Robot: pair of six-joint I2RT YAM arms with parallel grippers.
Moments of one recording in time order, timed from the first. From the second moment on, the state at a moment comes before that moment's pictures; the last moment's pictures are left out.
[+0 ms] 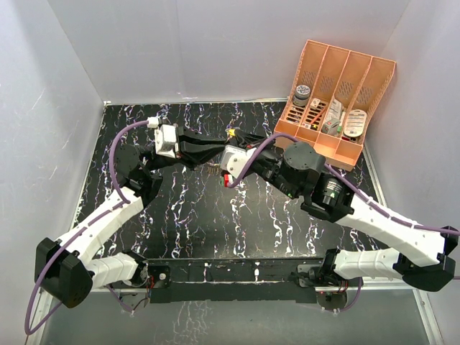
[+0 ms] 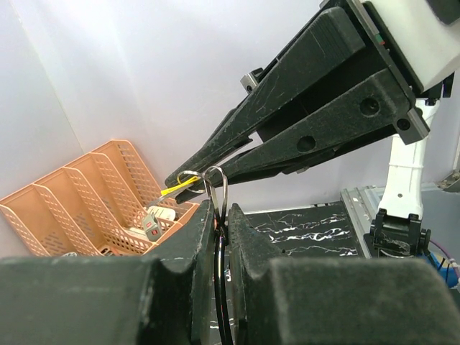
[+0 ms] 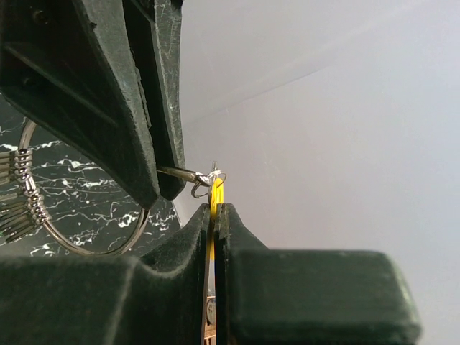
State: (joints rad) left arm -0.53 1.14 0.90 0.88 0.91 -0.27; right arm 1.07 1.11 1.31 -0.18 0.25 -1.00
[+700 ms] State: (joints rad) left arm -0.53 1.16 0.91 0.97 0.96 -0.34; right arm 1.08 1.04 1.20 -0.02 0.21 -1.07
